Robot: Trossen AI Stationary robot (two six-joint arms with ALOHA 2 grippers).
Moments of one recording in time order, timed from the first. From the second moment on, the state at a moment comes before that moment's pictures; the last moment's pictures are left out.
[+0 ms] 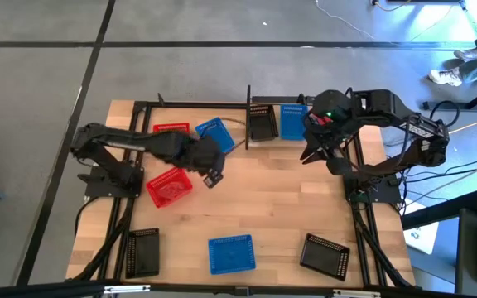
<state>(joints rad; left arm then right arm) -0.09 1.57 1.55 -1.20 -0.37 -0.78 -0.15 1.34 1.74 -1.40 -0.41 -0.32</state>
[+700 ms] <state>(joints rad) 0.44 1.65 1.55 -1.18 -0.09 -0.82 -0.15 1.32 1.74 -1.41 -0.42 -0.27</state>
